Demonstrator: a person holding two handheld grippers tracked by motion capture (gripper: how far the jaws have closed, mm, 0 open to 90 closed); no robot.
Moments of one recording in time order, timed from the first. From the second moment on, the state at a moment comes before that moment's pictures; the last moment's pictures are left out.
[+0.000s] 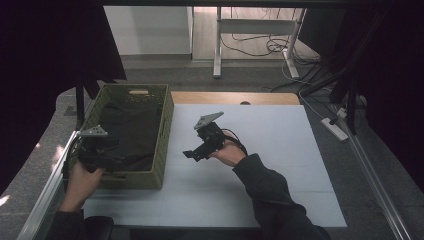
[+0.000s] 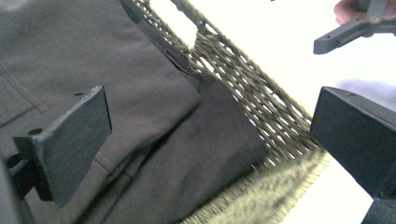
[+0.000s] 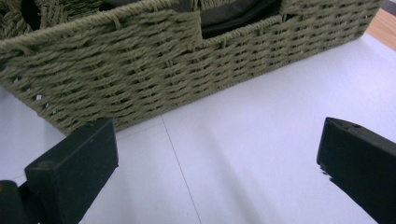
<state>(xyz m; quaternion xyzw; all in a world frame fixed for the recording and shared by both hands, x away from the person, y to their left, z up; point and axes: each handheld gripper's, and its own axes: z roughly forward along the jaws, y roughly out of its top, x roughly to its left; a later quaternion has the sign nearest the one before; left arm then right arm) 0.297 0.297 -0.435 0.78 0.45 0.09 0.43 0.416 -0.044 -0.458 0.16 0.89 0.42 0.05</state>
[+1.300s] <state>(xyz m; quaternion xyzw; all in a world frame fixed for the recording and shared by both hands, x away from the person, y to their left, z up) 0.195 0.303 -0.483 0.78 0.45 0.12 0.42 0.398 -0.076 -0.475 0.18 0.89 0.41 0.05</state>
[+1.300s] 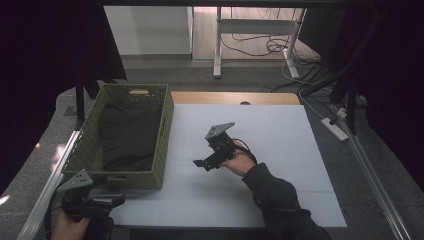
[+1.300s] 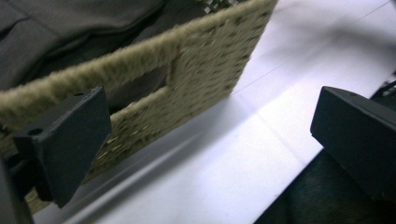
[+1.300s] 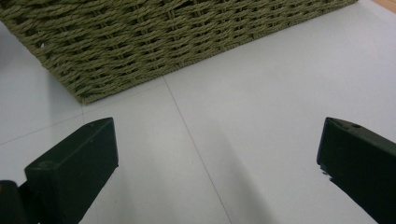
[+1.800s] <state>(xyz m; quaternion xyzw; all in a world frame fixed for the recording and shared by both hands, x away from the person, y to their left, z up) 0.200 0.311 -0.501 0.77 0.46 0.14 0.42 0.392 -0.095 -0.470 0.19 0.89 0.42 0.06</state>
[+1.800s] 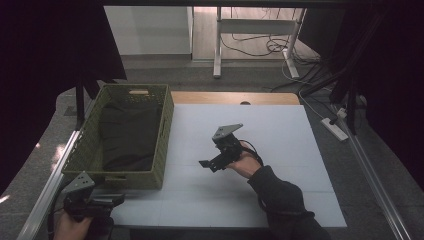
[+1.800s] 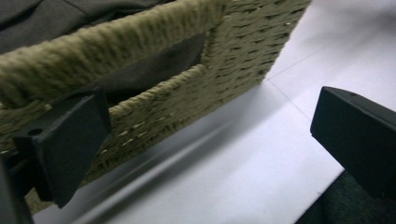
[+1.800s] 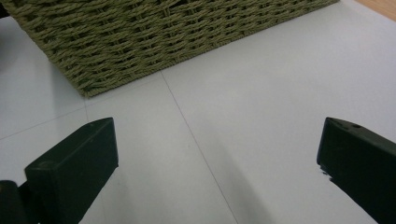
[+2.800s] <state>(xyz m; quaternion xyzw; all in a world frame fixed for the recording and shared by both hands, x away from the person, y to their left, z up) 0.205 0.315 -0.503 0.76 0.47 0.12 0.43 0.371 -0.160 -0.472 0.22 0.87 0.43 0.08</state>
